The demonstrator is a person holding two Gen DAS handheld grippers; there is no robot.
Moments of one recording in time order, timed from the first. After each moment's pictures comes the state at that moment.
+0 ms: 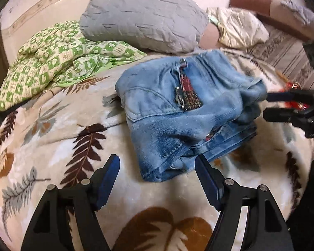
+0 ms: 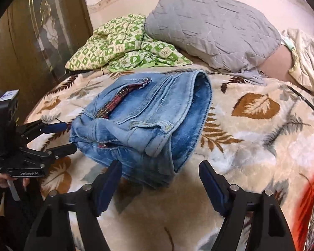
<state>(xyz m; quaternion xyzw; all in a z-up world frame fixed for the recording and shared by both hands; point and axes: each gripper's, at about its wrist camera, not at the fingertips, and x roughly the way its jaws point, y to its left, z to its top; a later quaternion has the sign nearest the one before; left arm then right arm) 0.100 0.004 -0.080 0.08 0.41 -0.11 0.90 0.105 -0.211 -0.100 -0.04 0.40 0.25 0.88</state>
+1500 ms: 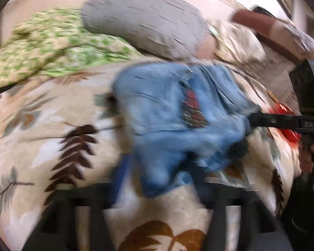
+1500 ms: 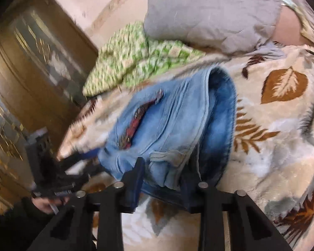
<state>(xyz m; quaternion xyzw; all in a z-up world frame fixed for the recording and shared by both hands) 0.120 0.028 -0.081 0.00 0.43 -0.18 0.89 0.141 -0.214 -0.105 0.11 0.44 0.32 0.83</state>
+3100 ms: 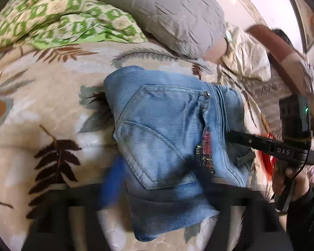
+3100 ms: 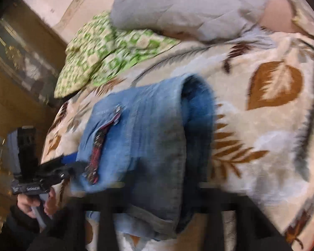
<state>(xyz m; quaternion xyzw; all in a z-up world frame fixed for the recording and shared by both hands) 0.193 0.041 -0.083 -0.12 0.50 -0.19 0.83 0.216 -0.212 -0.109 0.12 0.51 0.26 0.81</state>
